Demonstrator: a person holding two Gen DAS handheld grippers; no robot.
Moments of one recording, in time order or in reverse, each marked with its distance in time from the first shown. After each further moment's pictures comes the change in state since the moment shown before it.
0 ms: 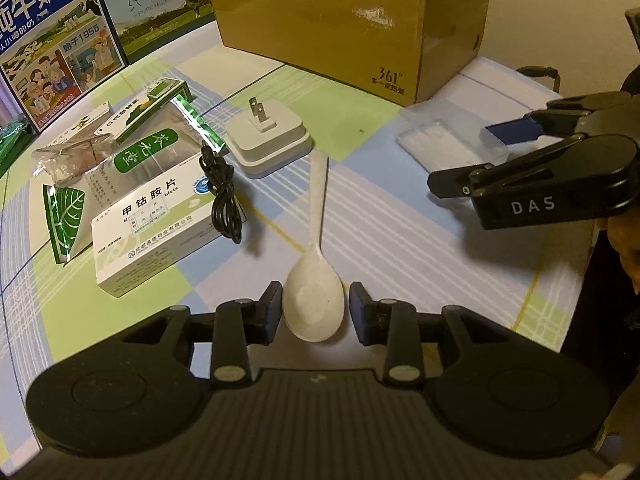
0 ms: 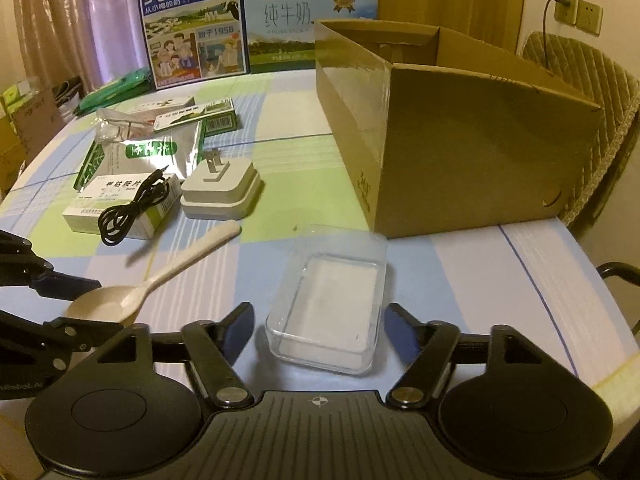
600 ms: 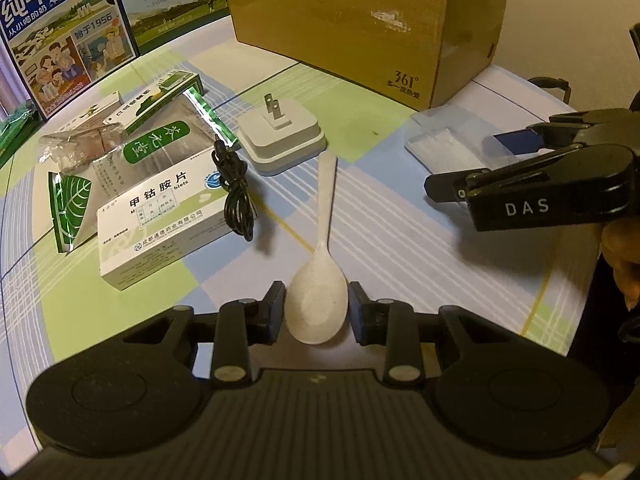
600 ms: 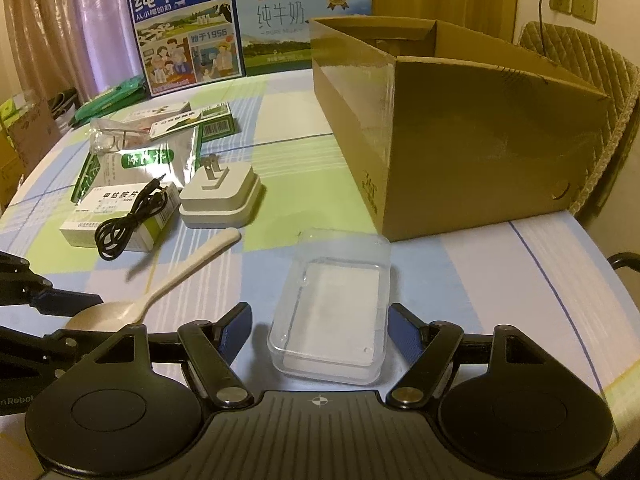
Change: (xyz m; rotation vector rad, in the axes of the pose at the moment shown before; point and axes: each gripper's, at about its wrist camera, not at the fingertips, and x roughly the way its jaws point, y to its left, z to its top) left arm 0.000 0.007 0.000 -0.052 -0.006 -0.001; right arm 0.009 0.000 0.005 0.046 0.002 0.015
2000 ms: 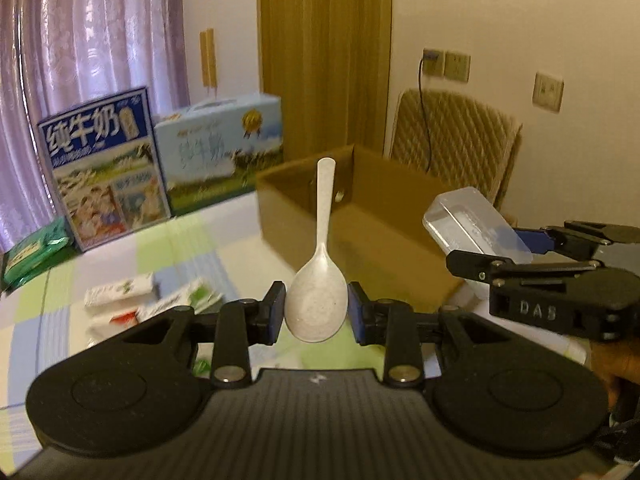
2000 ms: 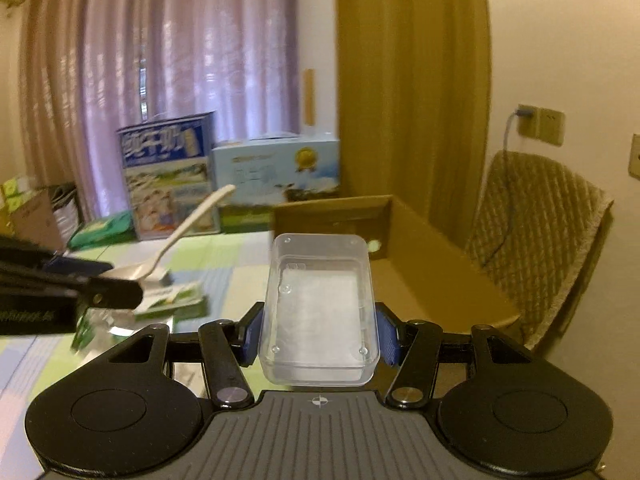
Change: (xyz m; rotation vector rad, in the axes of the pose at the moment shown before) left arm -0.089 -0.016 0.149 -0.147 -0.399 0.062; right arm -0.085 -0.061 0.122 0.006 -0.316 -0.016
